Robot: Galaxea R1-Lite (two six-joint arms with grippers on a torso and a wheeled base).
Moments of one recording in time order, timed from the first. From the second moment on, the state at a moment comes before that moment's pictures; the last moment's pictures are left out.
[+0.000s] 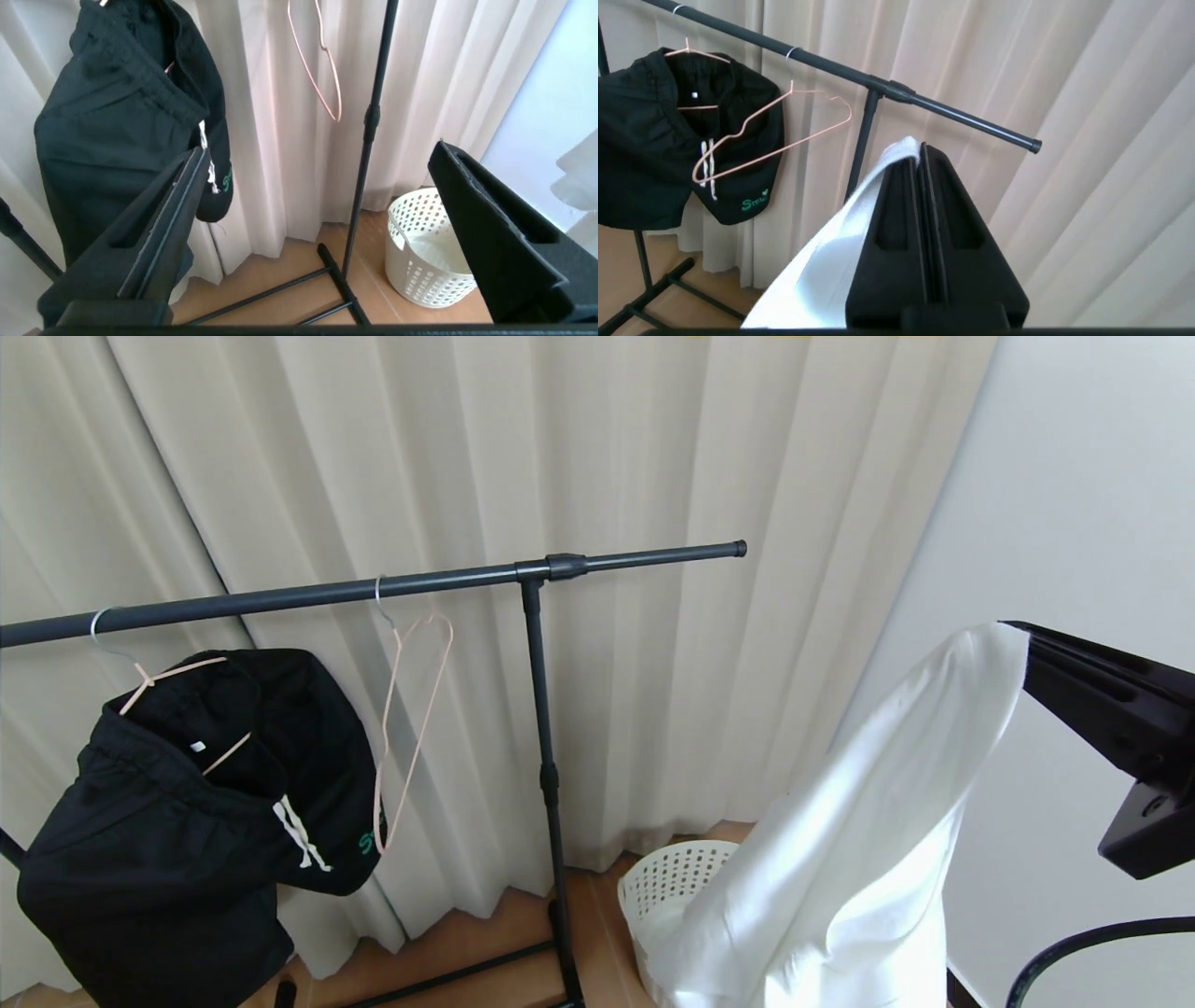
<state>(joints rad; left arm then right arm) 0.00 0.00 0.00 -0.05 -0.08 0.03 0.63 1.11 -0.48 -0.83 0.04 -0.25</state>
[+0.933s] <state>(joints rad) 0.00 0.00 0.00 -0.05 -0.09 0.03 0.63 1.11 -0.48 -0.83 0.05 -0.25</state>
